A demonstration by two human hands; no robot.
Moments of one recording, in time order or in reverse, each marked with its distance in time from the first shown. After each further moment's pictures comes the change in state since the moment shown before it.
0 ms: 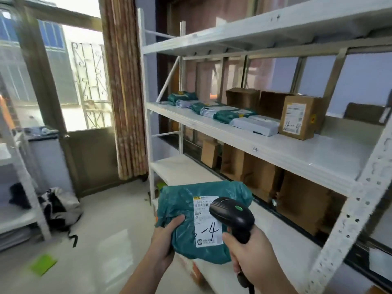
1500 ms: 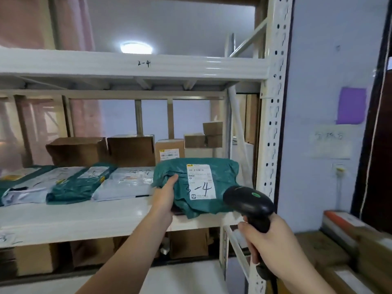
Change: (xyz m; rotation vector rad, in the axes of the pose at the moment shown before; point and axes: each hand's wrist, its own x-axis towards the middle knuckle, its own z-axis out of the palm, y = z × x) left_hand 0.210 0.091 0.375 0.269 -0.804 -0.234; right_hand 0.105 -0.113 -0.076 -0.066 1.001 0.192
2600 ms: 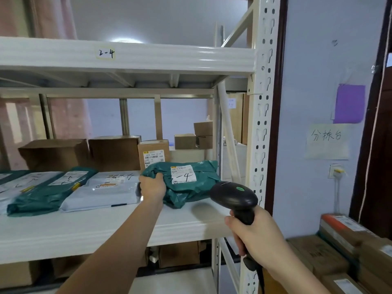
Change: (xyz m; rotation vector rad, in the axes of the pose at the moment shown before) left_hand 0.115 -0.019 0.043 0.274 0.362 0.149; right_hand 0.069 0.024 -0.020 -0.019 -0.054 -0.046
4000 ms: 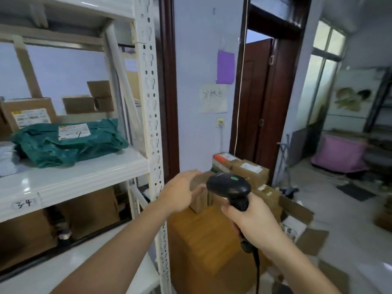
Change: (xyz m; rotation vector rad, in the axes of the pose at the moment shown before) left_hand -0.286 -0.106 0.061 0.703 -1.200 0.883; right_hand -0.207 0.060 -0.093 -0.150 0.351 0.270
